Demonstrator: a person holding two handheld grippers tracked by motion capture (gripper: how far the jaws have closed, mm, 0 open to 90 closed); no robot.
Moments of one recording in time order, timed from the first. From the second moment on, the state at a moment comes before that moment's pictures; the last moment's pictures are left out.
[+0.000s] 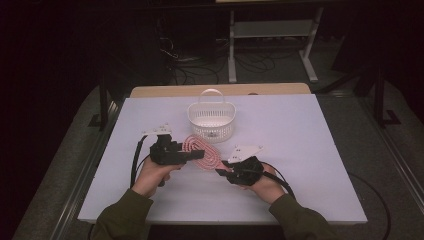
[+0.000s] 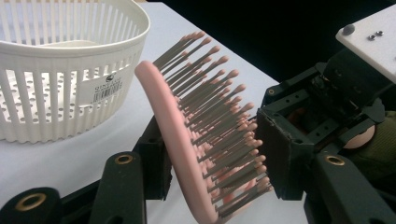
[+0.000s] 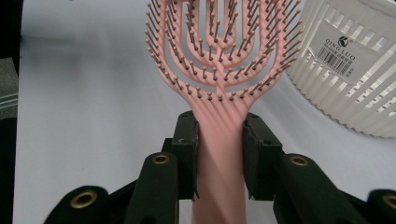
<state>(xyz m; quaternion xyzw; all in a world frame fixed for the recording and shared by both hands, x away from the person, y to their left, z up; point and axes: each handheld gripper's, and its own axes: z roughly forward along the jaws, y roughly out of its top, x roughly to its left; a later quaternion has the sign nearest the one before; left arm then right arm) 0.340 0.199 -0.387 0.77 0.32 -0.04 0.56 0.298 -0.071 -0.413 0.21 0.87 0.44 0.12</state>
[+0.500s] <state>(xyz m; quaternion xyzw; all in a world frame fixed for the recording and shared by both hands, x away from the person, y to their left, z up) 0.341 0.200 -0.386 0.76 0.32 -0.05 0.57 0.299 -0.066 -0.413 0.22 0.87 0.43 0.12</state>
